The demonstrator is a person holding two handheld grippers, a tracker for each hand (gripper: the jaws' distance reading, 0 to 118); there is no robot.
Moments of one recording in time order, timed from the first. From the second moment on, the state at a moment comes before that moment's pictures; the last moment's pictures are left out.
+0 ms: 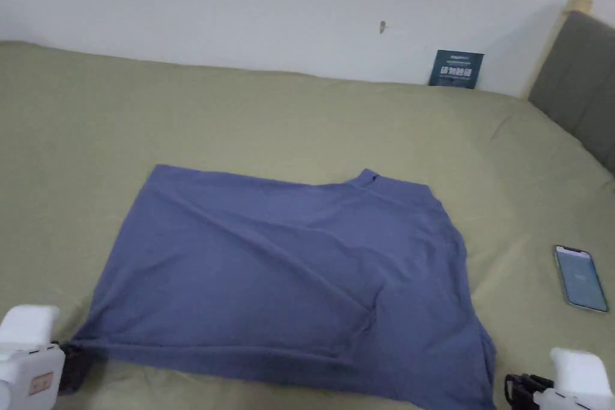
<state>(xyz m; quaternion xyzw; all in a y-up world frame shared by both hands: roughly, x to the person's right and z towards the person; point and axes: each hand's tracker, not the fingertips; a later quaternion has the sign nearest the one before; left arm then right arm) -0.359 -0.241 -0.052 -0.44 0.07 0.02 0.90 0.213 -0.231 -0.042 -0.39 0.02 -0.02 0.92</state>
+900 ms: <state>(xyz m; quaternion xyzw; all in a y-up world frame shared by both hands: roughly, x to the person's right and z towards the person) -0.378 -0.177 -0.098 -0.42 0.04 0.03 0.90 0.203 -0.171 -0.115 -0.37 0.06 0.00 0.93</state>
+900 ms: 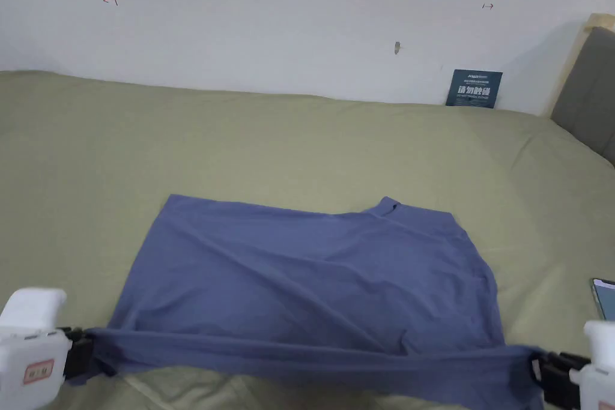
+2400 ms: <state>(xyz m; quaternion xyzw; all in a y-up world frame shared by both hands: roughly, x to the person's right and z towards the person) -0.379 -0.249 -0.226 -0.50 0.08 0.02 0.86 0.221 -0.238 -0.192 -0.42 0.01 0.00 0.91</state>
